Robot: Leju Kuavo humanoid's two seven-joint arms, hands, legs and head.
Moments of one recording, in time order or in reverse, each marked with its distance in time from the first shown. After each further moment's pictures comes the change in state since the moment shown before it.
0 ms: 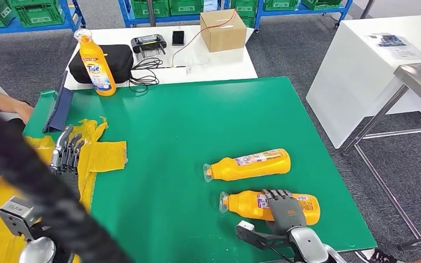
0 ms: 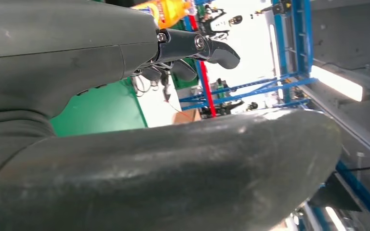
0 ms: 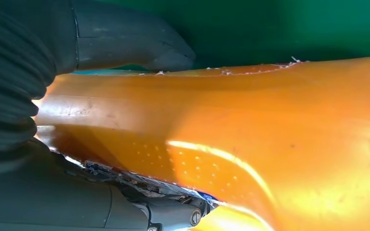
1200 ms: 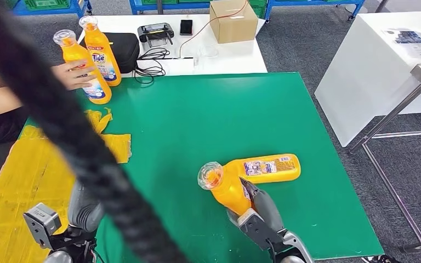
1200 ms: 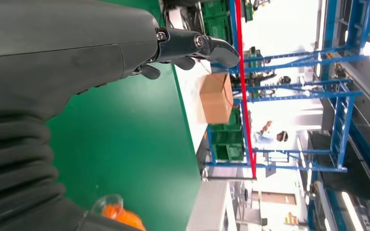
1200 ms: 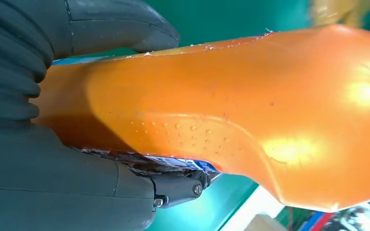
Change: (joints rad) left arm 0.115 -0.035 -0.128 -0.022 0.073 -0.049 0.085; right arm 0.134 0.408 -0.379 -0.223 -0.563 0.011 -0.671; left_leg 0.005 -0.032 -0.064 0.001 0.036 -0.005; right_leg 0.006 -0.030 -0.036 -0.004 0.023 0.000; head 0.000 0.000
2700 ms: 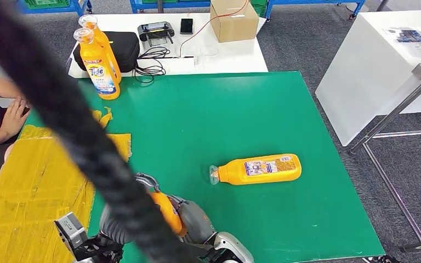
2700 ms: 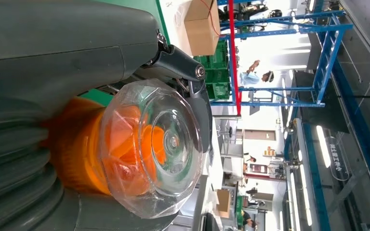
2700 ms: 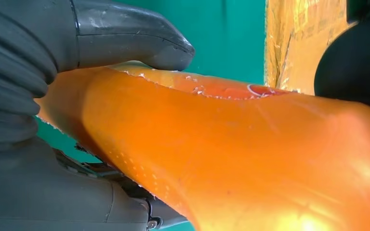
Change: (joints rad) left arm 0.018 0.004 -0.207 0.019 0.057 -0.062 -0.018; right arm -0.203 0.093 0.456 0.236 0.132 -0.018 0.102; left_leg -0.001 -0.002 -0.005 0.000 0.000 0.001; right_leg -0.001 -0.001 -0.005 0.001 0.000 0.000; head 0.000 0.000
